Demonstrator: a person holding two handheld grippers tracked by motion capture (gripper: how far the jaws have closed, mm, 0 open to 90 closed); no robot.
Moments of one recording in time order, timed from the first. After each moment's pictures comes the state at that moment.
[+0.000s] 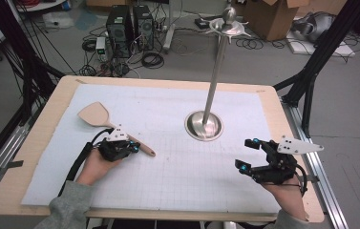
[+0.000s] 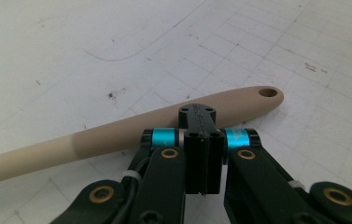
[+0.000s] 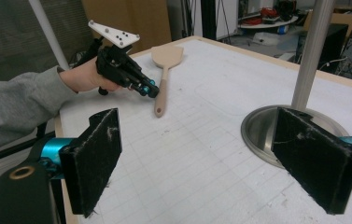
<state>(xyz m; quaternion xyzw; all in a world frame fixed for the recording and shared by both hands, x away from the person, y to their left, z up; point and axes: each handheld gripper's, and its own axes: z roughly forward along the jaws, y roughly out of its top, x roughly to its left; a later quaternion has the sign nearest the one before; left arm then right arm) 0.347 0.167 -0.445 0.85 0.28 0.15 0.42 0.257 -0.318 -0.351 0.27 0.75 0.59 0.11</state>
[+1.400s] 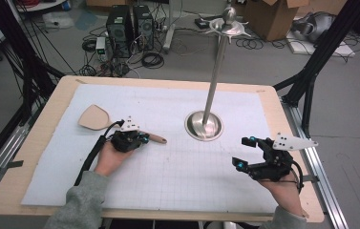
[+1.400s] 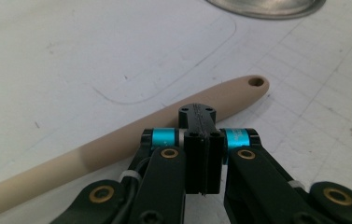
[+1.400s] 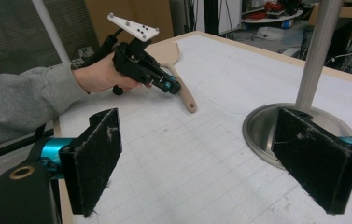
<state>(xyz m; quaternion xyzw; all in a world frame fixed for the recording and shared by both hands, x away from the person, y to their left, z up) 0.374 0.141 -0.440 0.82 0.32 0.16 0.45 0.266 -0.313 -0.353 0.27 0.76 0.59 0.11</state>
